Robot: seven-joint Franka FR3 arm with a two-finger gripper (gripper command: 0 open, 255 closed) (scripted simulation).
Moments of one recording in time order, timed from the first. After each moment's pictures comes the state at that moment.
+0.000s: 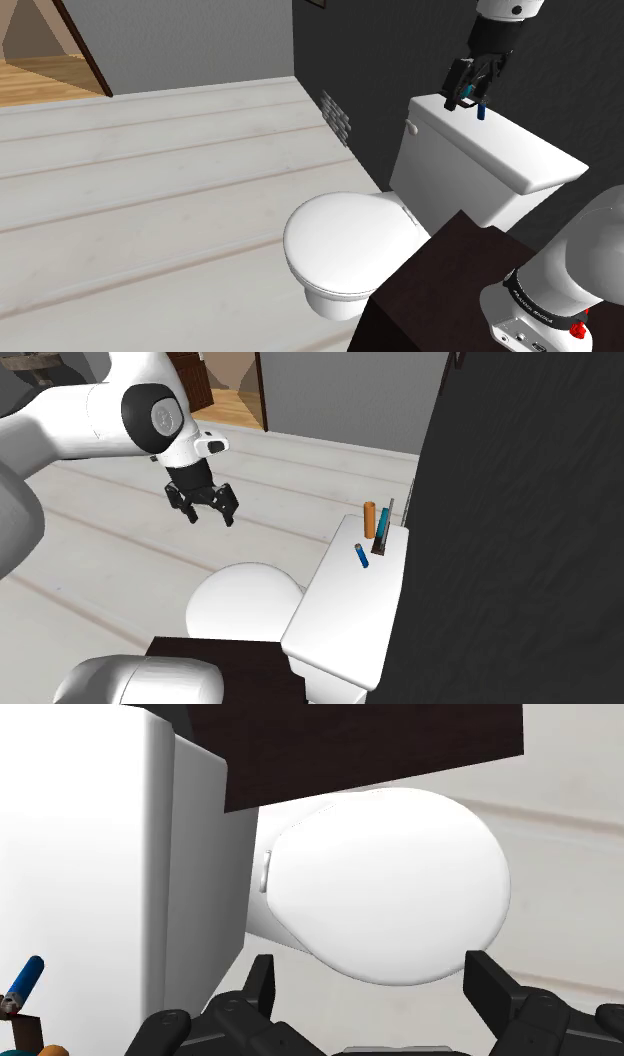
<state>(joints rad) -0.01 -0.75 -0.01 -2.34 -0.08 1.62 0.14</state>
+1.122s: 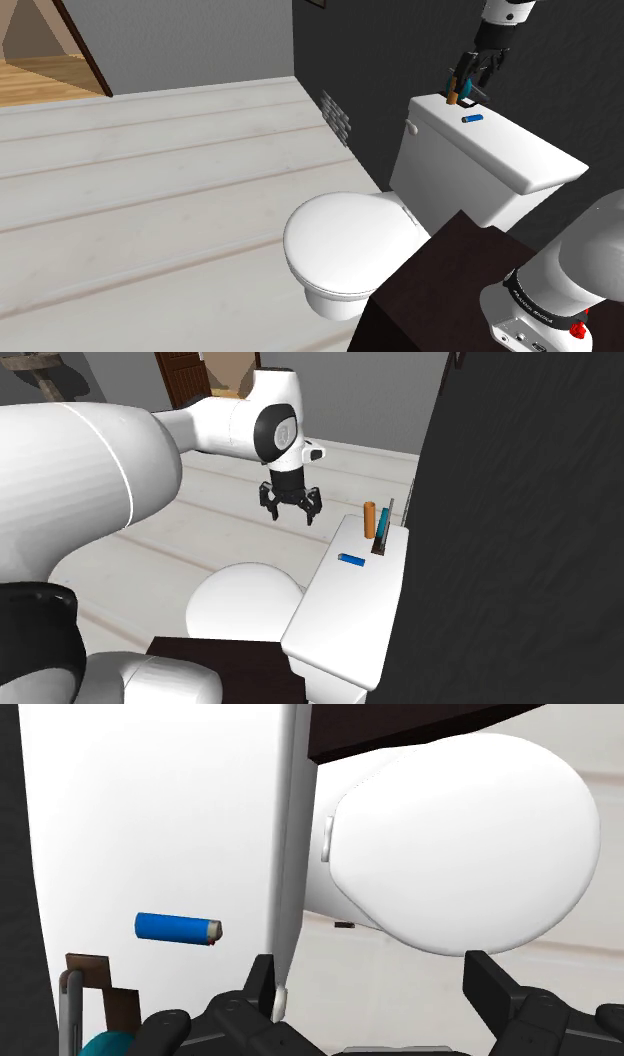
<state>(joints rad) -0.10 -0.44 -0.31 -2.19 -0.16 1.80 -0.14</state>
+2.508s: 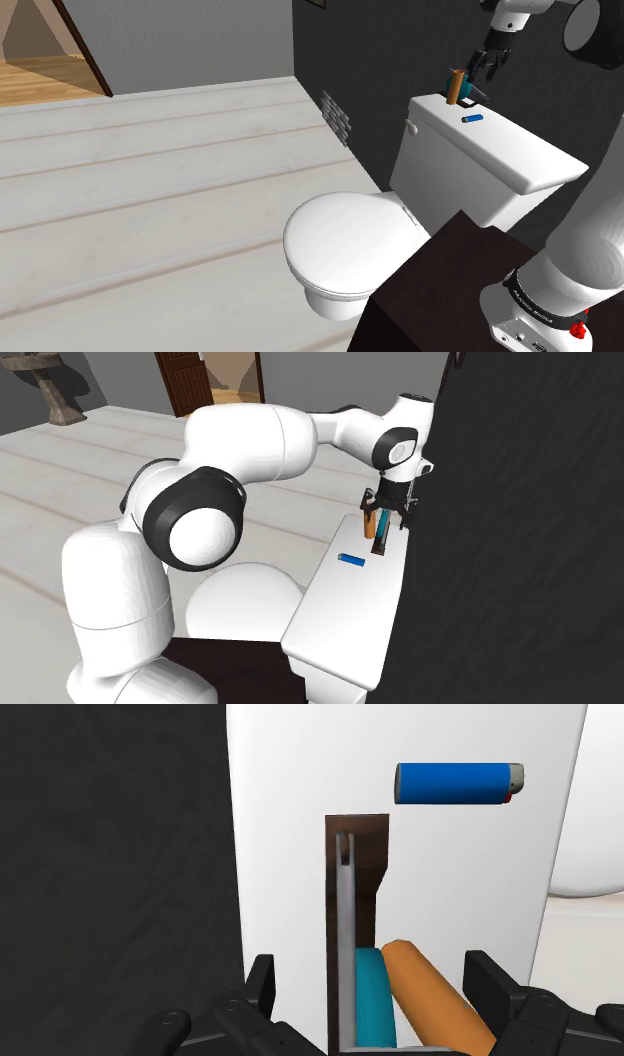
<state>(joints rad) -0.32 0.33 -0.59 -1.53 0.20 1.81 -0.63</state>
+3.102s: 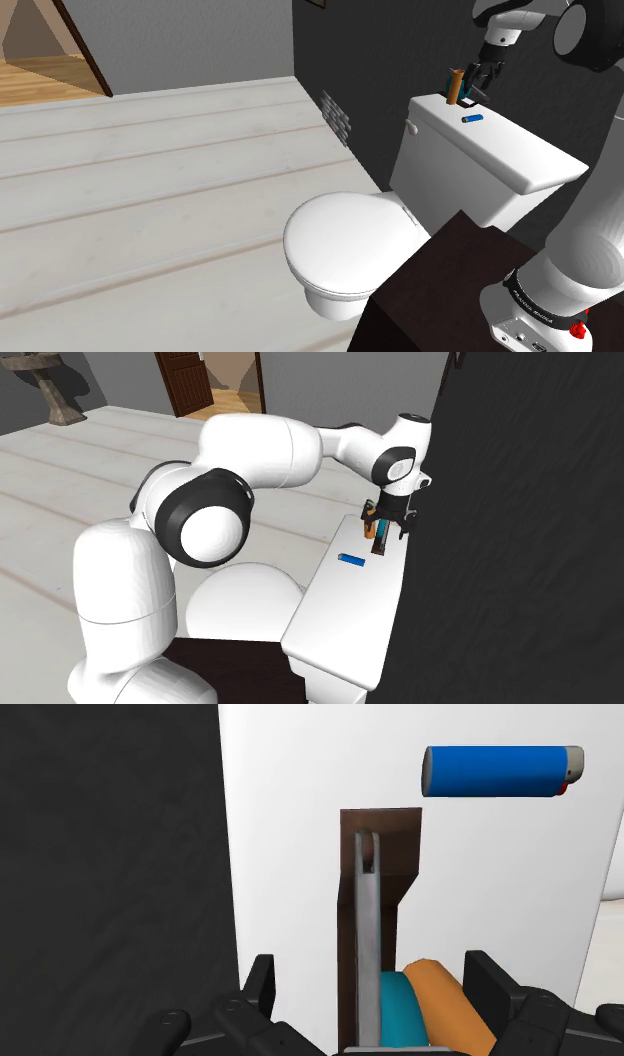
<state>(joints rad) -0.33 0.37 -0.58 -1.57 0.23 1.89 -0.65</state>
